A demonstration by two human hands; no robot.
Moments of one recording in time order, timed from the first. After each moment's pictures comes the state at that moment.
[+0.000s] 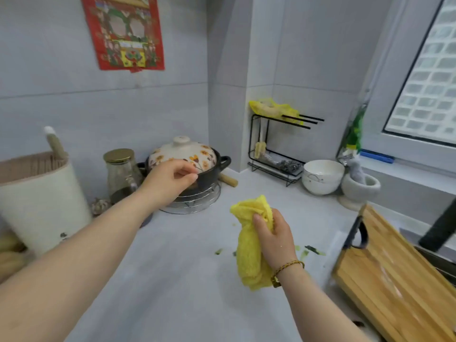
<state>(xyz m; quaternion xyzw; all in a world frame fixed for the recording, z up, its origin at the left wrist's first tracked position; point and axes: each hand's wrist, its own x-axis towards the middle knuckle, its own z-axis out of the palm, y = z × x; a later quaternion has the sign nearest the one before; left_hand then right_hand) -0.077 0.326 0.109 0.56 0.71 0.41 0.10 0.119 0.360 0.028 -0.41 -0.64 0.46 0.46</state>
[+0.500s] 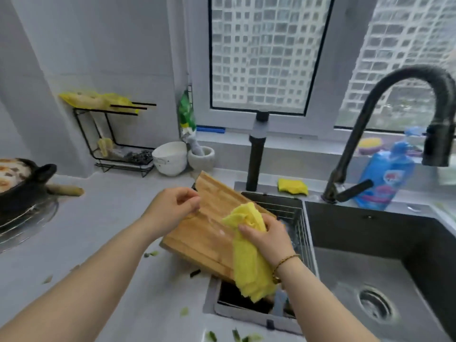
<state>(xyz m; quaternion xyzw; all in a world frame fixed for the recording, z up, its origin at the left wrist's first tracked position) 0.222 0.364 0.072 0.72 0.52 0.32 0.33 0.411 0.312 0.024 -0.63 -0.52 0.37 0.45</state>
